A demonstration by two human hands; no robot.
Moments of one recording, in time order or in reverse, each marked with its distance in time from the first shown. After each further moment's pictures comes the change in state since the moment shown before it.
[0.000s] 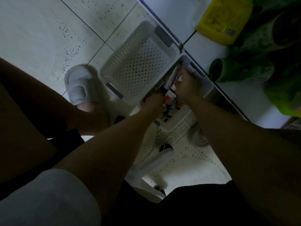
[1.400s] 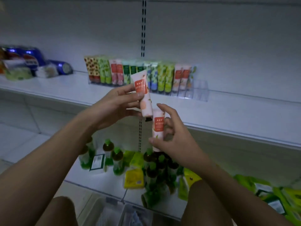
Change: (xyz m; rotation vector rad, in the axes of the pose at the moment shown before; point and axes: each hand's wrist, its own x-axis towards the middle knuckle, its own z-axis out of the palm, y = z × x) left_hand -0.362 0.276 -0.354 -0.590 -0.202 1.332; right_hand -0.345 -0.142 -0.369 0.547 0.639 -0.823
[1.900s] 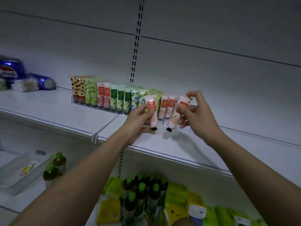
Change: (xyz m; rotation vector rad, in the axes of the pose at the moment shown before) left_hand 0.109 -0.034 0.044 -0.152 0.263 0.039; right_hand 0.088 -0.053 -0.119 -0.240 0.342 0.051
